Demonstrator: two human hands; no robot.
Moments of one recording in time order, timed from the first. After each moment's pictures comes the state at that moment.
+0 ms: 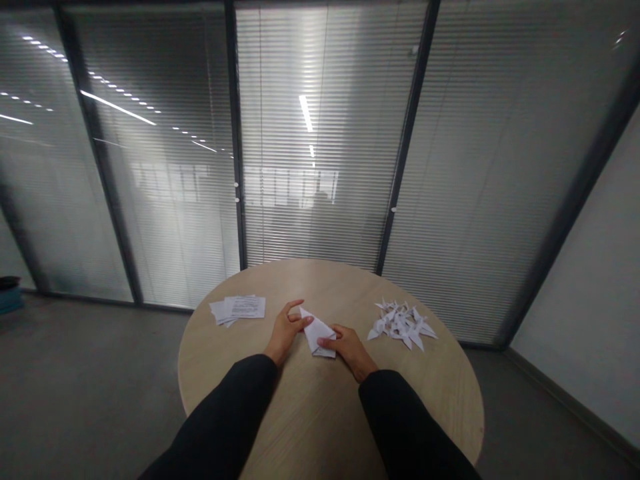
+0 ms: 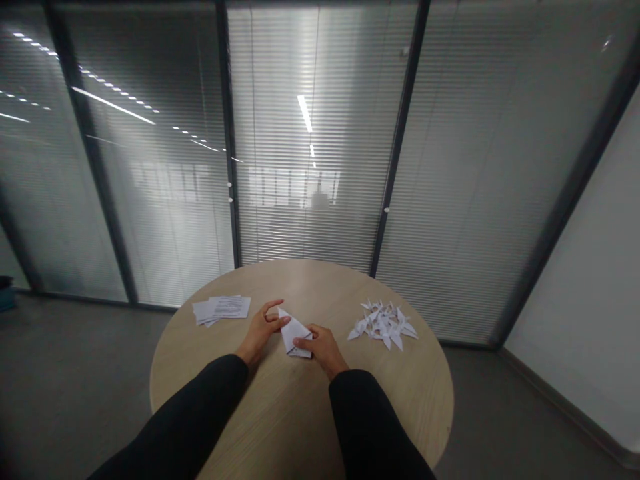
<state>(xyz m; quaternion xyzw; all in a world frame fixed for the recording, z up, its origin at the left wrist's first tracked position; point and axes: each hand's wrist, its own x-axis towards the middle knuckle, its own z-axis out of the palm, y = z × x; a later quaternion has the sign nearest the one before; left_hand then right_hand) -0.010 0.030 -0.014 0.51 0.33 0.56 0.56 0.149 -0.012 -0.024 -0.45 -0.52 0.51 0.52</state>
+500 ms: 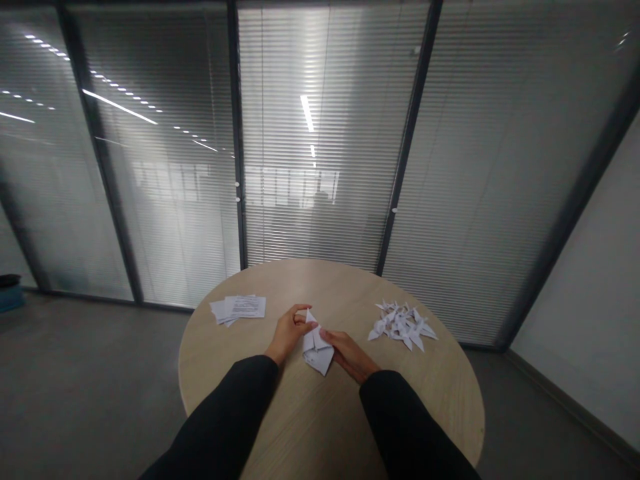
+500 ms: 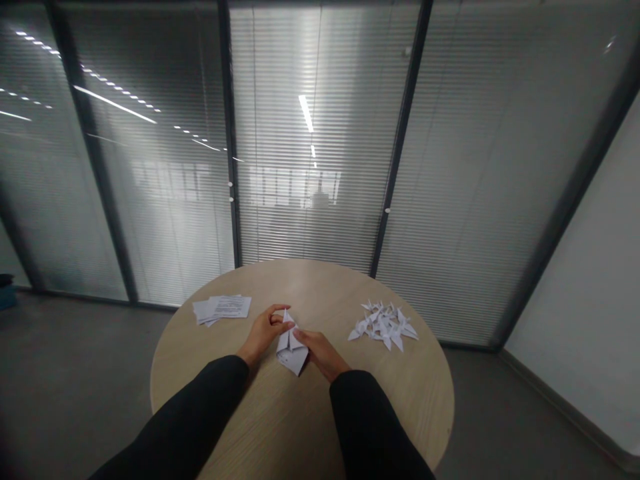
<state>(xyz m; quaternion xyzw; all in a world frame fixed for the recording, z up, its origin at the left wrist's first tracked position) -0.010 0.031 -0.016 0.60 0.34 0.53 0.49 0.145 -0.012 -0.028 -0.36 -0.55 0.59 0.47</state>
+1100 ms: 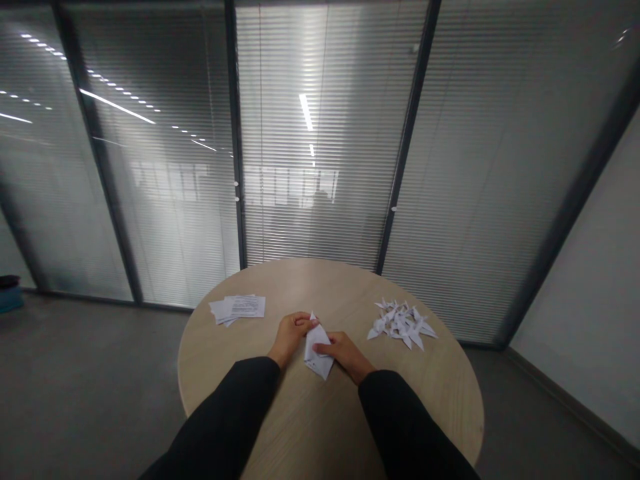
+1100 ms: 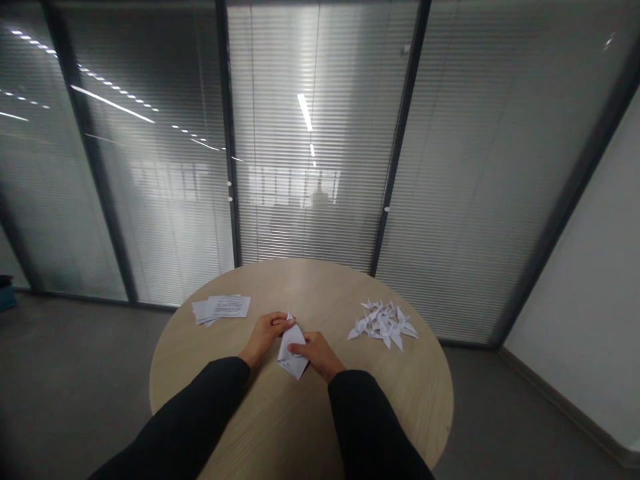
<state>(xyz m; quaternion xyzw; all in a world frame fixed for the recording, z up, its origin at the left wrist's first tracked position) -0.001 0.029 -0.016 0.56 0.34 0.53 0.54 0.143 -0.010 -0.031 -0.46 -0.58 0.51 0.44</state>
